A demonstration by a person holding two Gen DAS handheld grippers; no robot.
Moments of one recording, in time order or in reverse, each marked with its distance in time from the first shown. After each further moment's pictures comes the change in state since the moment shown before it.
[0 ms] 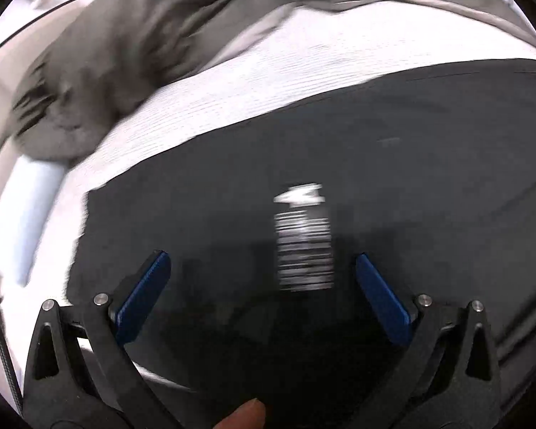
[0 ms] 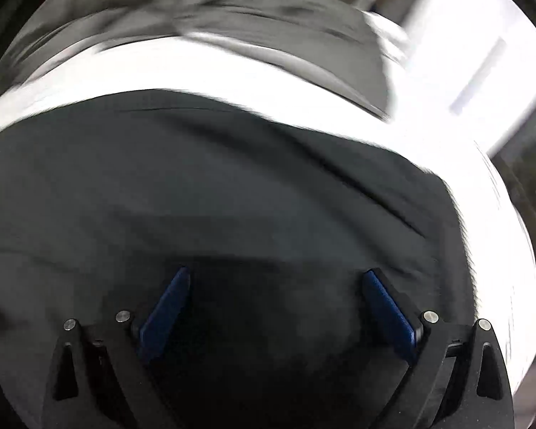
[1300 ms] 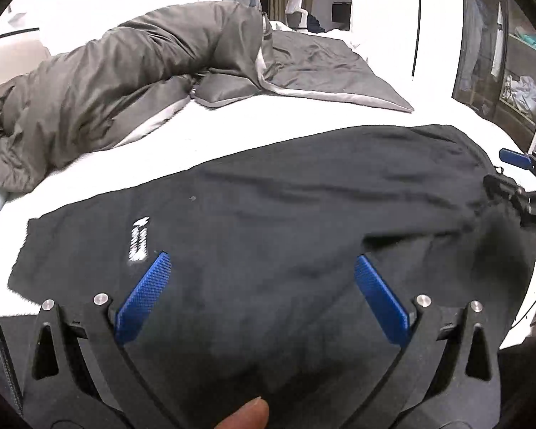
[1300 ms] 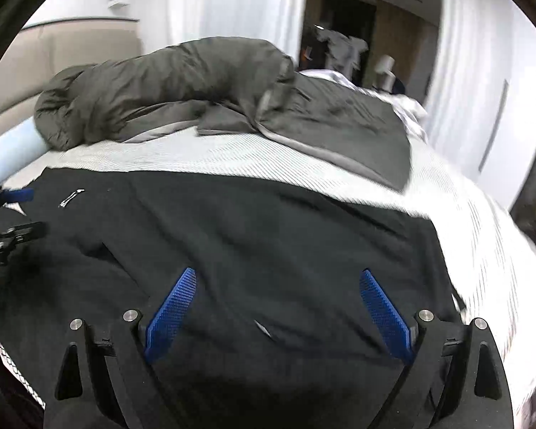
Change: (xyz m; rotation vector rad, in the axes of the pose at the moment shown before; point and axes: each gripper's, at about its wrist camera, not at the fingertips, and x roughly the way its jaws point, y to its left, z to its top) left arm -0.180 -0.056 -0.059 0.013 -0.328 -0.441; right arm -0.164 0.039 -0.084 -0.081 -0.408 0.245
